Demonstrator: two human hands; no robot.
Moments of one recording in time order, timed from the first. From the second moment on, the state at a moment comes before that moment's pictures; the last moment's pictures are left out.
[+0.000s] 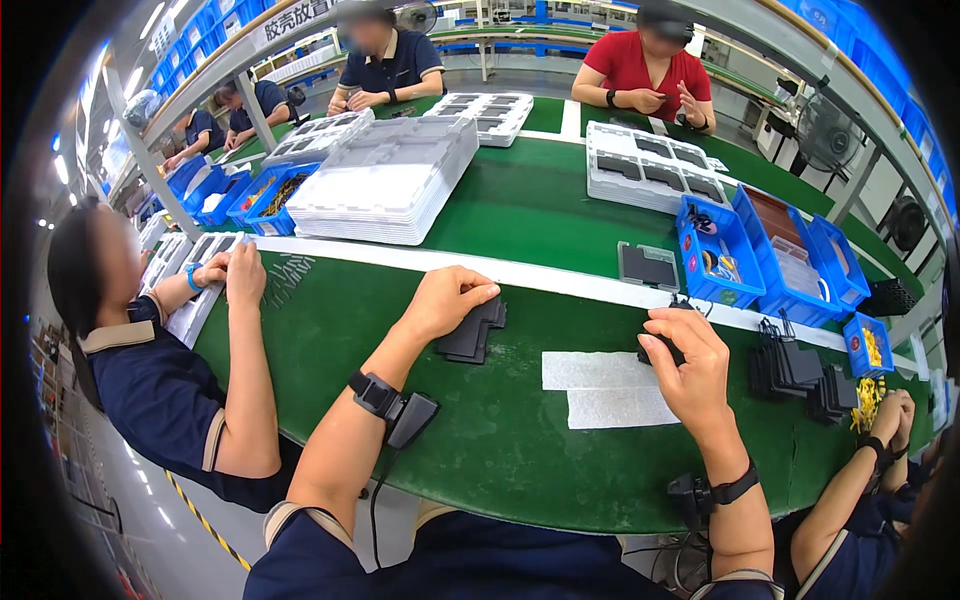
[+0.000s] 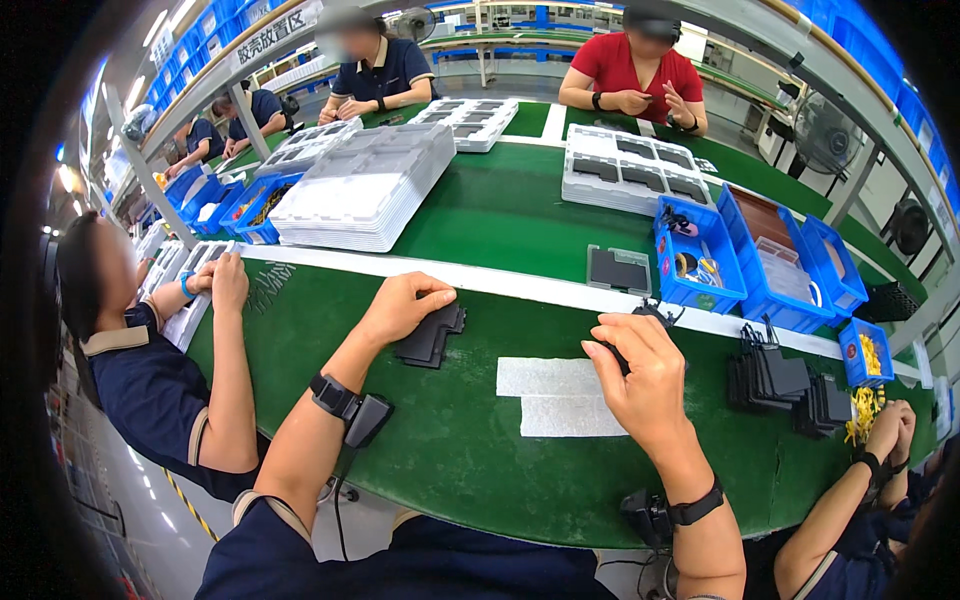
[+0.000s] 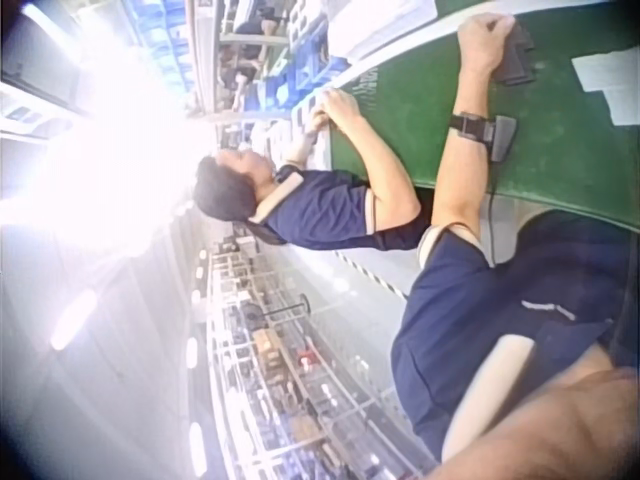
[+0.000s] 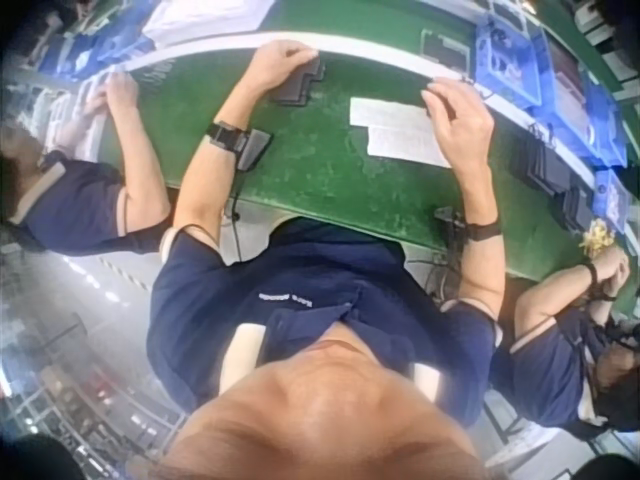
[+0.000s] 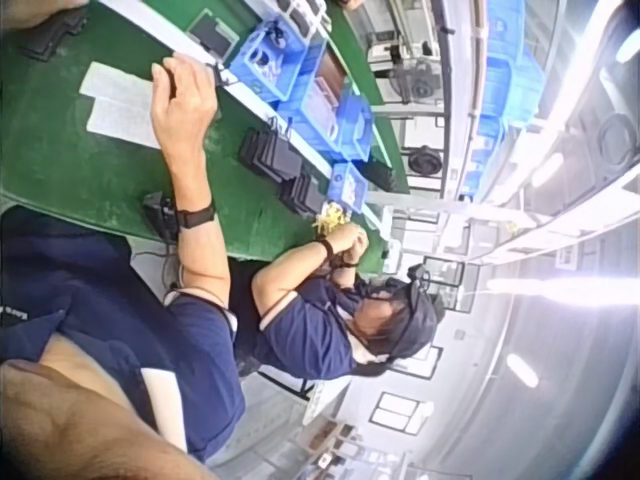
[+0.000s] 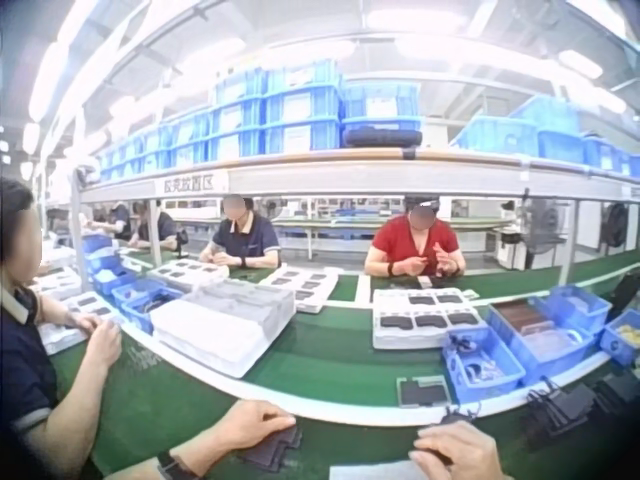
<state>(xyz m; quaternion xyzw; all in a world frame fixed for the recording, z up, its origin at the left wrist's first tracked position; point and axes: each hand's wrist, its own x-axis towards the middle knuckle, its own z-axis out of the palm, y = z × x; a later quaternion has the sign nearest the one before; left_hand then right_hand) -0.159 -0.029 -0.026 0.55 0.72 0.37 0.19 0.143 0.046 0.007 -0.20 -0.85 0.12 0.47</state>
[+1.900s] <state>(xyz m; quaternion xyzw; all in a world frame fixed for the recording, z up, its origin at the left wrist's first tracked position) -0.057 -0.049 -0.038 0.38 0.50 0.54 0.55 0.124 0.018 -0.018 -0.11 -0.96 0.05 0.27</state>
